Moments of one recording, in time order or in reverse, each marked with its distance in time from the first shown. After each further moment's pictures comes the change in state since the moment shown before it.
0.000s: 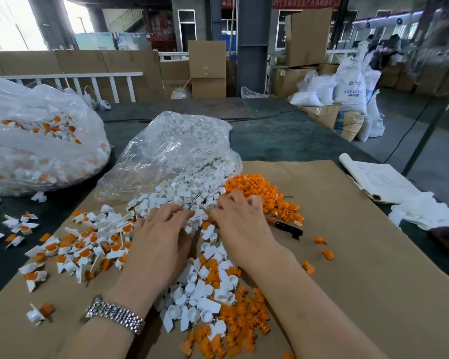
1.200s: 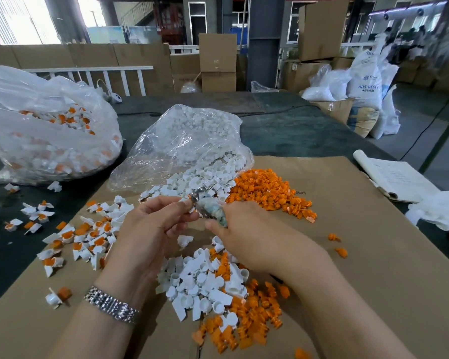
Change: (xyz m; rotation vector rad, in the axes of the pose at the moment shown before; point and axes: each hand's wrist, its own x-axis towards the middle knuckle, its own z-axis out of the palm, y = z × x) left_hand 0.000 0.005 -0.034 -1.586 0.085 -0.706; right_hand -0.017 -0.013 -0.038 0.589 -0.287 0.065
